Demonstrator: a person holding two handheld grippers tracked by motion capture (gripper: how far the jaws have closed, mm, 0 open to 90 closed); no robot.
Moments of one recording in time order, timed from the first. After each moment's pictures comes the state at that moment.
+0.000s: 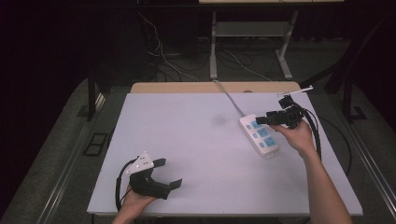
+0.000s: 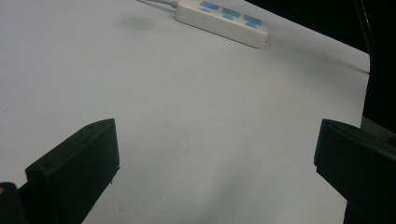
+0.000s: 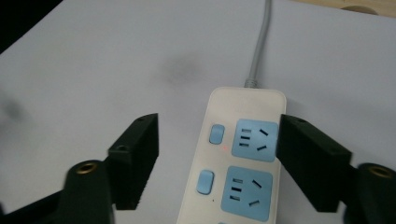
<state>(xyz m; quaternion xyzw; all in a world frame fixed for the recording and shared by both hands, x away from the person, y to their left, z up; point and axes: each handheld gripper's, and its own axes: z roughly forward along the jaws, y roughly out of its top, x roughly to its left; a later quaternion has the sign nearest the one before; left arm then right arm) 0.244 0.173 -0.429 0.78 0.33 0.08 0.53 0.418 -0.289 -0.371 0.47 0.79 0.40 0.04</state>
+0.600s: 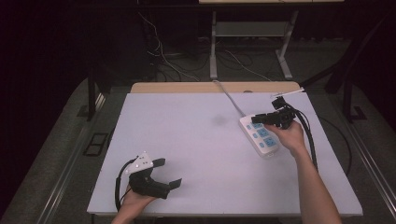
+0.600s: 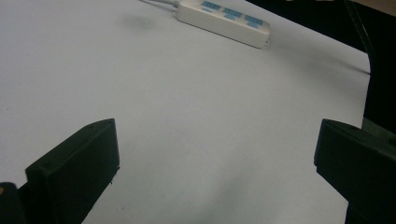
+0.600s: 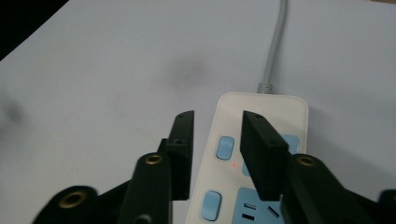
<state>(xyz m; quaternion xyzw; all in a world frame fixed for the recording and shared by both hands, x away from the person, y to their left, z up) 0.245 0.175 -0.429 0.78 0.33 0.08 0.53 0.431 -0.276 -0.391 0.46 0.79 0.41 0.02</state>
